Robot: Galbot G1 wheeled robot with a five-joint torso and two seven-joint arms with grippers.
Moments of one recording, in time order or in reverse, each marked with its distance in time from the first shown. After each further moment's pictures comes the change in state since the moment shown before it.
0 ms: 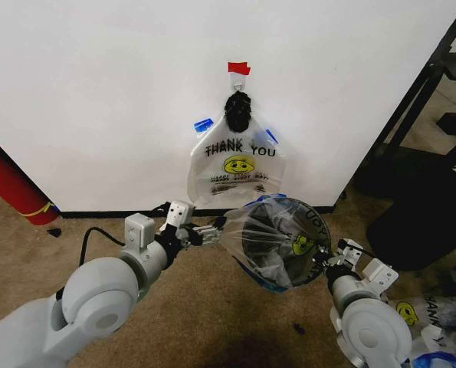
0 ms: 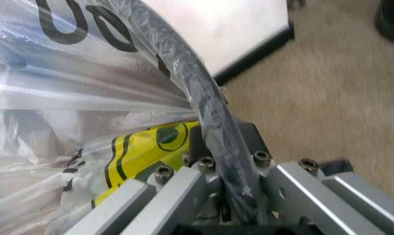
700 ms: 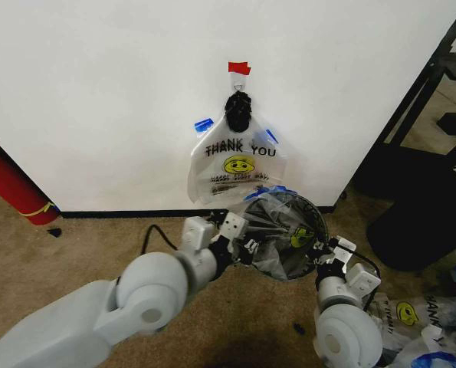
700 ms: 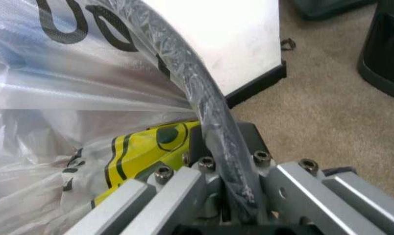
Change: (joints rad) left arm -0.316 -0.243 0.388 0.198 -0.047 0.071 -0.156; right arm -0.010 0.086 -0.074 -0.045 -0.274 0.084 -0.048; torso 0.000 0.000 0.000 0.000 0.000
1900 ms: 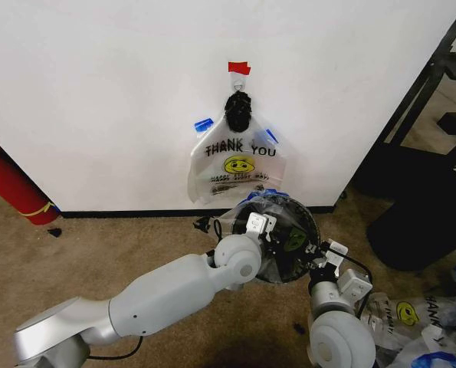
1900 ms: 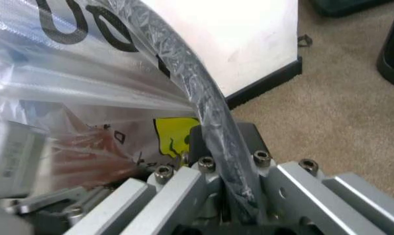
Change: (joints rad) left arm -0.118 -0.356 0.197 0.557 0.089 -0.016 -0.109; right arm -0.028 0.003 -0.030 0.004 -0.034 0.015 -0.045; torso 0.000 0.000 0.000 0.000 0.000
